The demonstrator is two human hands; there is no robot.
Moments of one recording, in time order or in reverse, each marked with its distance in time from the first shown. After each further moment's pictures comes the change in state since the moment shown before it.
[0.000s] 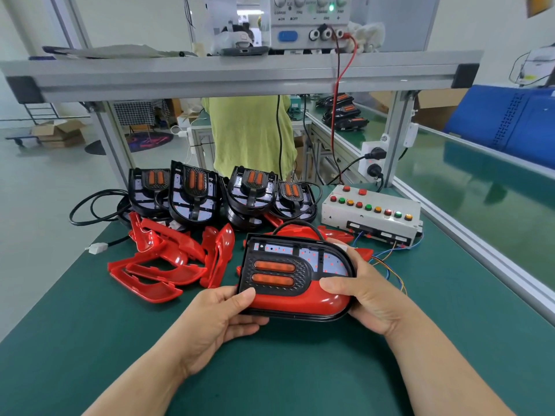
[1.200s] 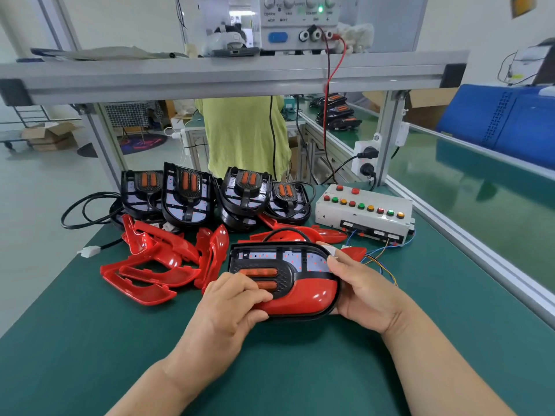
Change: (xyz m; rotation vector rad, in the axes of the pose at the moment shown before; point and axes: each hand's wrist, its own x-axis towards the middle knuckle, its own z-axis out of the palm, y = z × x) left_hand -0.006 -0.004 0.012 1.117 0.154 1.044; right_hand -0.004 -0.003 -0.003 0.110 -0.088 0.120
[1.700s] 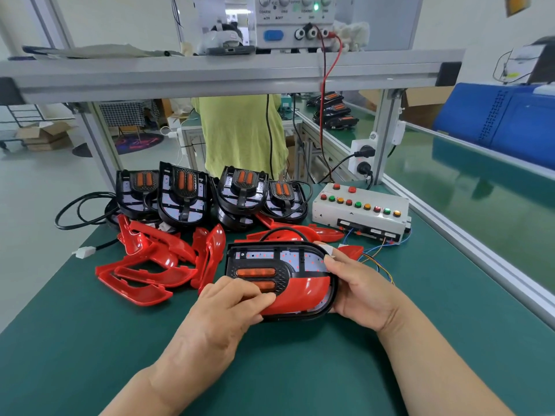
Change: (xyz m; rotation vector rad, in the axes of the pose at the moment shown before) left_hand -0.002 0.009 -0.016 0.046 -0.053 0.135; right_hand 0.001 0.001 -0.001 -0.013 0.013 -0.014
